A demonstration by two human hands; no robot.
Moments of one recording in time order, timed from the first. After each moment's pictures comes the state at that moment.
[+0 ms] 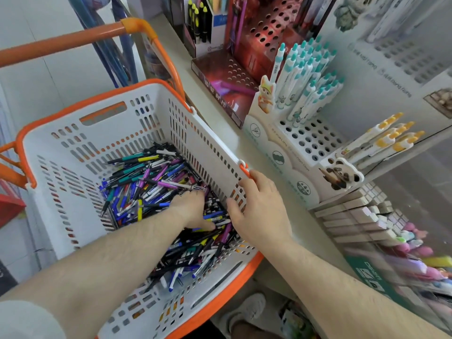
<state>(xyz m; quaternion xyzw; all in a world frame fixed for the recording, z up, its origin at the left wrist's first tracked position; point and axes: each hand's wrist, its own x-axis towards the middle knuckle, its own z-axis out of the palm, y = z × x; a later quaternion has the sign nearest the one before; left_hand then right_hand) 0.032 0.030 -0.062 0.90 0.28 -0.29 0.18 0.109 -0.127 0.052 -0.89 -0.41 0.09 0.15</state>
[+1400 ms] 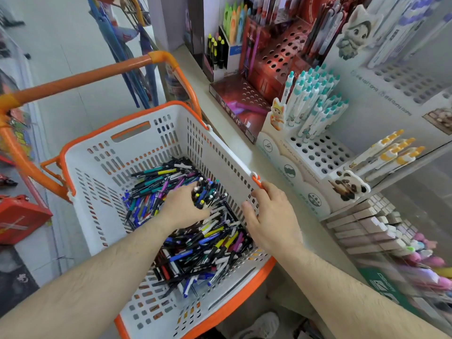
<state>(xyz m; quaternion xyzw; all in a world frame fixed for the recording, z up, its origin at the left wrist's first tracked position) -0.019 0.047 0.018 0.83 0.41 -0.04 0.37 0.109 -0.125 0.060 -0.89 -0.42 0.12 0.14</state>
